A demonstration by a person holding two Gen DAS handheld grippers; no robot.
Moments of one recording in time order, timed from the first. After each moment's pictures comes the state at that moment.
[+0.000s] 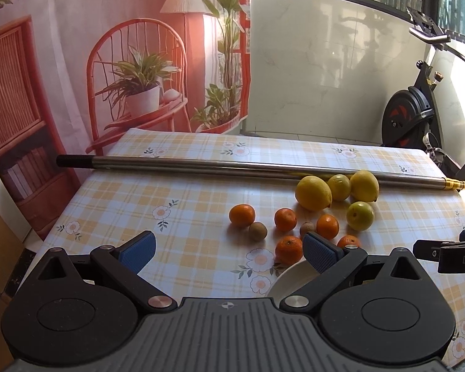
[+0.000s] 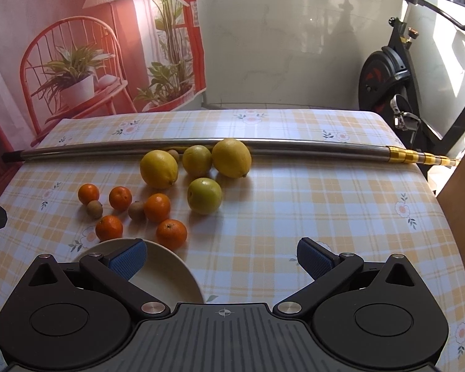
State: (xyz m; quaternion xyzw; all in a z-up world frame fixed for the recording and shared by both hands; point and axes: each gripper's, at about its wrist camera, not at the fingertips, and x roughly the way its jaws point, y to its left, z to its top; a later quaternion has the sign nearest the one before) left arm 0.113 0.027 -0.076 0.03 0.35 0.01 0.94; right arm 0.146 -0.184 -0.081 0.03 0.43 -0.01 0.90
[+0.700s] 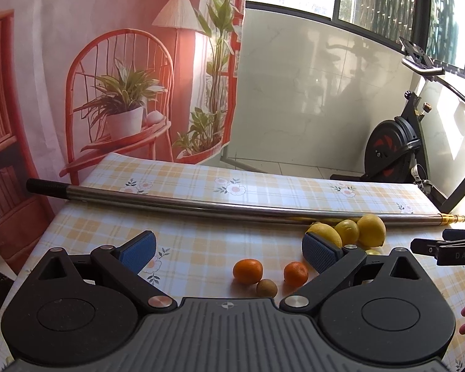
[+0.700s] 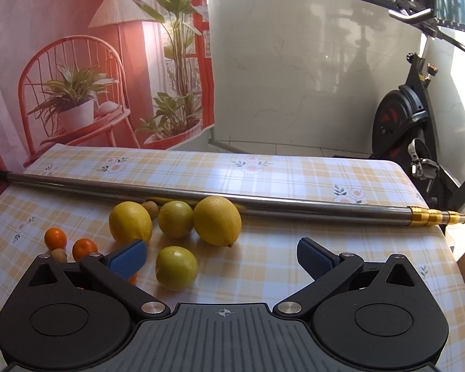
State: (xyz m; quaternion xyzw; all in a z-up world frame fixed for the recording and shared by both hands) left arm 0.179 0.058 -0.097 -0.01 0.30 -0.05 0.95; right arm 0.220 -0.216 -0.108 0.00 0.36 0.02 0.93
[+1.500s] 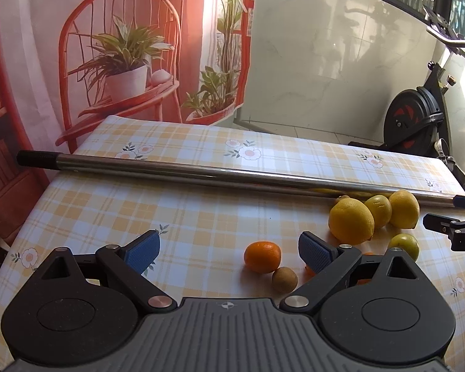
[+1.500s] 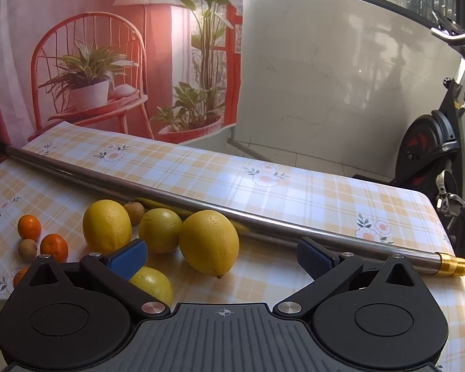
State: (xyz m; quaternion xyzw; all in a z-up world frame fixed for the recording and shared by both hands) left arm 0.225 0.054 -0.133 -0.01 0.38 -0.02 0.93; right arm 0.281 -0.230 -0.140 -0.05 0.36 0.08 0.93
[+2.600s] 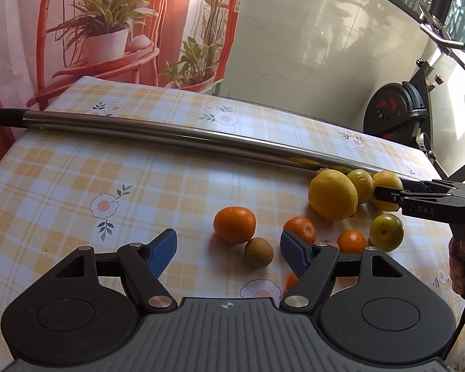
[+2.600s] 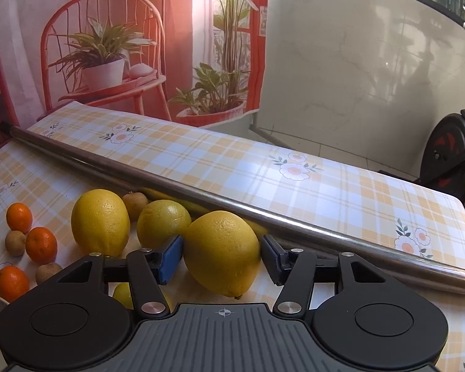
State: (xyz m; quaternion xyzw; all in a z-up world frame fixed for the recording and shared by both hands) left arm 0.227 0.050 -0.166 -0.06 0.41 -0.07 0.91; right arm 0.320 -0.213 -0.167 -0.07 0.38 0.12 0.91
